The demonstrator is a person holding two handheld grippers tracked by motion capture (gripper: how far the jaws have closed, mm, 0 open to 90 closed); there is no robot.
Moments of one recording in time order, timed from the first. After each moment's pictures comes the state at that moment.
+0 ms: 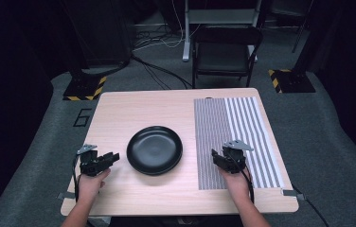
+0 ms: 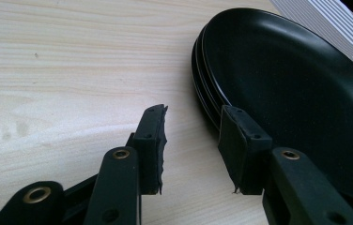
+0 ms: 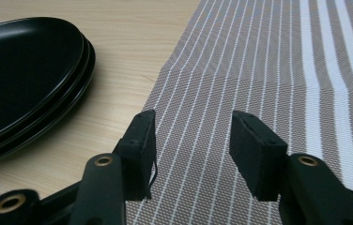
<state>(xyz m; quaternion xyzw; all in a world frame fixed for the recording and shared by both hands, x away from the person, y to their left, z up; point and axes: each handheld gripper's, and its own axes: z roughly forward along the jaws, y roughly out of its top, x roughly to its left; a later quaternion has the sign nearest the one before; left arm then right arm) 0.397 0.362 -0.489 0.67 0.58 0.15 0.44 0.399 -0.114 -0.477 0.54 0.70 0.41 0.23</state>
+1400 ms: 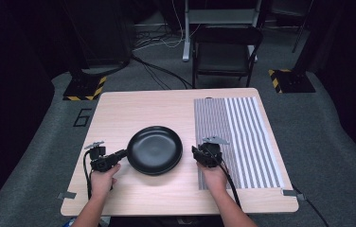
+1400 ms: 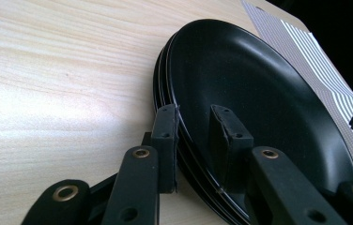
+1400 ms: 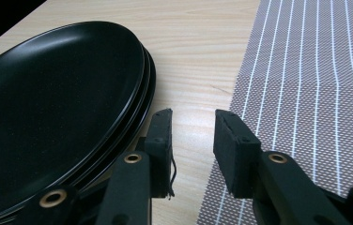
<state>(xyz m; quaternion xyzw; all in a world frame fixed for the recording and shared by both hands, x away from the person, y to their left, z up) 0.411 0.335 -0.494 0.62 0.62 0.07 0.48 0.426 -0.051 -0.492 0.54 0.70 0.44 0.17</state>
